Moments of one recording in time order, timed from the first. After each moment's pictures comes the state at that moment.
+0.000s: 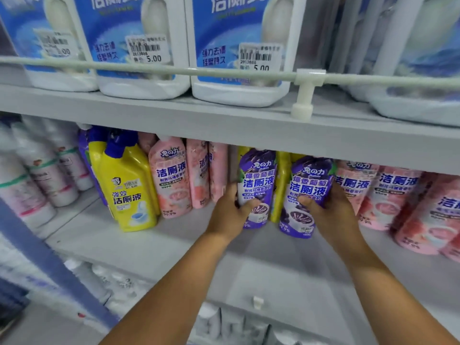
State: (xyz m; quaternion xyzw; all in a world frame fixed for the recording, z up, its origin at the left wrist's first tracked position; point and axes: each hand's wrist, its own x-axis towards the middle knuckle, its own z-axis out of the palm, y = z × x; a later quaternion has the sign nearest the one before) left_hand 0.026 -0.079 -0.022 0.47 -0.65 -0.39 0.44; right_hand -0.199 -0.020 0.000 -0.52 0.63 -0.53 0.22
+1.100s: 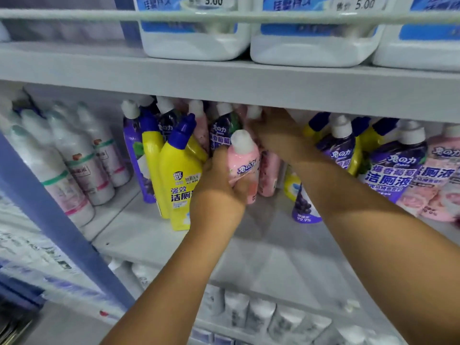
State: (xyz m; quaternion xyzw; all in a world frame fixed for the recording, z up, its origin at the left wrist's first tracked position) left_hand 0.176 -0.071 0.032 0.54 -0.67 -0.17 0.48; right_hand 0.030 -0.158 0.112 -0.66 0.66 -0.33 0.12
